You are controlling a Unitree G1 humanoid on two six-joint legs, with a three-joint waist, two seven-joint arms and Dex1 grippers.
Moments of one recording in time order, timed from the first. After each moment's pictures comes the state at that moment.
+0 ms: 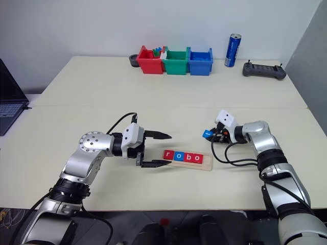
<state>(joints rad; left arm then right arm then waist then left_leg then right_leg) -0.51 0.55 -0.16 0.11 -0.28 0.08 -1.30 -0.86 -0.50 0.21 0.80 0.01 0.12 1.10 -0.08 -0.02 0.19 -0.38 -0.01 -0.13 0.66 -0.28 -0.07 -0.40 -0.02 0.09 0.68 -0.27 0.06</state>
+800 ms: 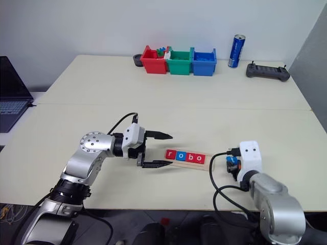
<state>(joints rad) -0.52 0.54 -0.17 0.10 -0.29 0.09 -1.30 -0.10 -0.15 -0.13 -0.90 0.01 1.61 0.22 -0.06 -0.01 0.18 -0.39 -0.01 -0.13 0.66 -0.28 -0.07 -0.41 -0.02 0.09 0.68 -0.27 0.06</state>
